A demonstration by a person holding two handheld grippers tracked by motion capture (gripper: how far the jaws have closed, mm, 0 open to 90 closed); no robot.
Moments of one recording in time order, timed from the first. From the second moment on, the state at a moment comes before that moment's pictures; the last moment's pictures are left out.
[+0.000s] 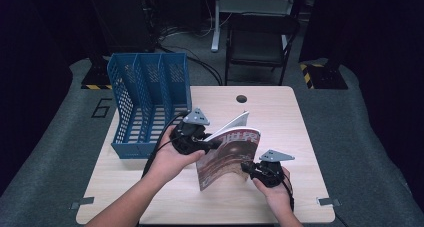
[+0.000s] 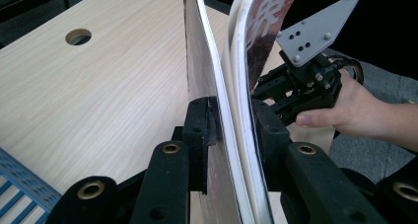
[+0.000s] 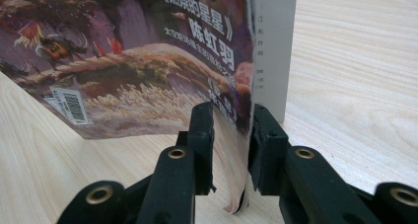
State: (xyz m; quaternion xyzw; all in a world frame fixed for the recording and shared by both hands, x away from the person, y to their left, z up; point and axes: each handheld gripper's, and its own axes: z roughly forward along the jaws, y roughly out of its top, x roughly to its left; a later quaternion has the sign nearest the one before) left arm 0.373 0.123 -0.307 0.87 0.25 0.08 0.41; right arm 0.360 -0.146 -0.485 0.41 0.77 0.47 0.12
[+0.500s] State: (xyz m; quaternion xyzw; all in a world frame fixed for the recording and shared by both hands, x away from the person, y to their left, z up) left arm 0.386 0.113 -0.308 0.88 0.26 0.08 0.40; right arm 0.359 -0.145 -0.485 0.40 0.78 0.47 0.13
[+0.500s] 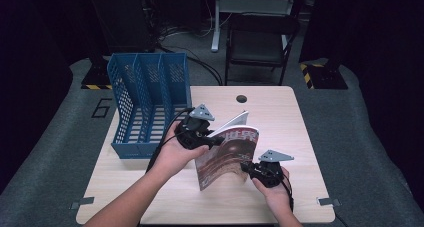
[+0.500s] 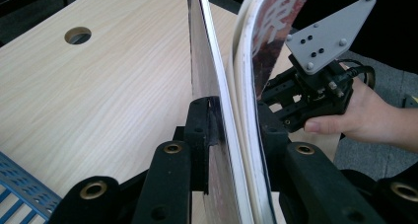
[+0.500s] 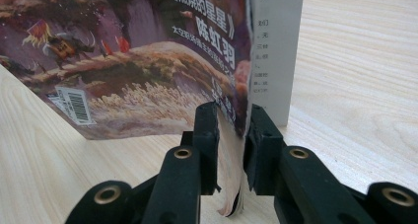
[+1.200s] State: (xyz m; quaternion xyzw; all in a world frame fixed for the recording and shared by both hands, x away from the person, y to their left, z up) left arm 0.397 0.107 -0.307 0.87 0.28 0.08 0.39; right arm 0.360 -0.142 -0.485 0.41 0.77 0.48 0.12
